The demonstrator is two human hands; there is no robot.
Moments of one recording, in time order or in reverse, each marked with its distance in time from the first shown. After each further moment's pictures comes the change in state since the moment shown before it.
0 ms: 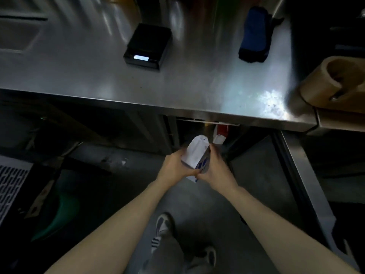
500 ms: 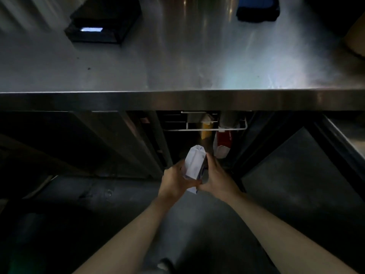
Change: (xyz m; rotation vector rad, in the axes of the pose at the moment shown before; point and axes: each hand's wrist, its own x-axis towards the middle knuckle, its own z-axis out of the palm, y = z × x) left_hand 0.126 -0.100 0.090 0.033 0.095 0.074; right_hand 0.103 0.120 0.064 -0.216 0.100 -0.094
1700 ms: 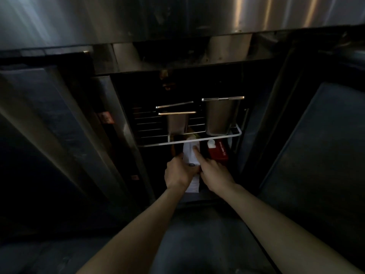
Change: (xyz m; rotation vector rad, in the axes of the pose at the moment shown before) left_hand 0.161 -0.017 0.089 -0.064 0.209 0.157; right_hand 0.115 0.094 0.038 -0.425 0.134 -0.015
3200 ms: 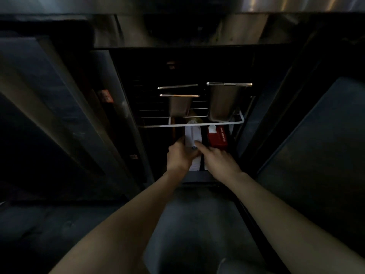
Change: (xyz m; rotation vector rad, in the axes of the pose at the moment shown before) left_hand -0.005 0.002 0.006 -0.083 -0.022 0.003; right_hand -0.012 0.019 -0.005 -0.163 -0.040 -0.091
